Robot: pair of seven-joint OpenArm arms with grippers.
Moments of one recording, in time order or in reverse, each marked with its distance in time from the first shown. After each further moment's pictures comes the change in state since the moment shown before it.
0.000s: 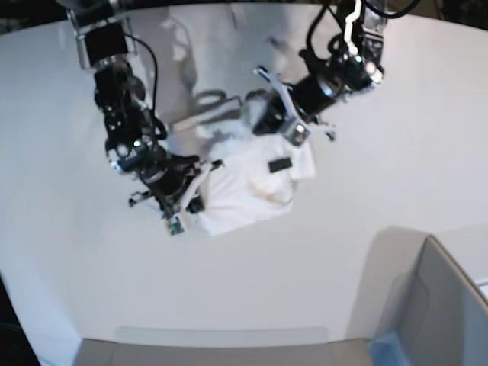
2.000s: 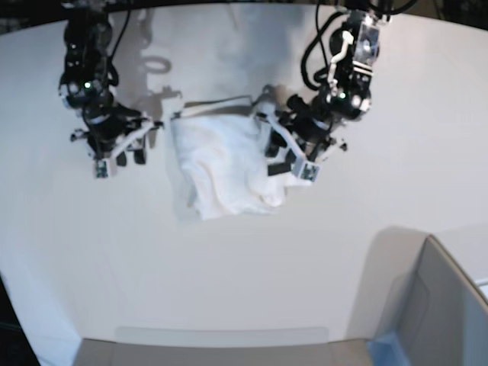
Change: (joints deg) left arm -11.7 -1.4 3.2 -12.0 -0.5 25.0 5.4; right arm -22.3 1.0 21.1 11.1 0.6 0.0 4.0
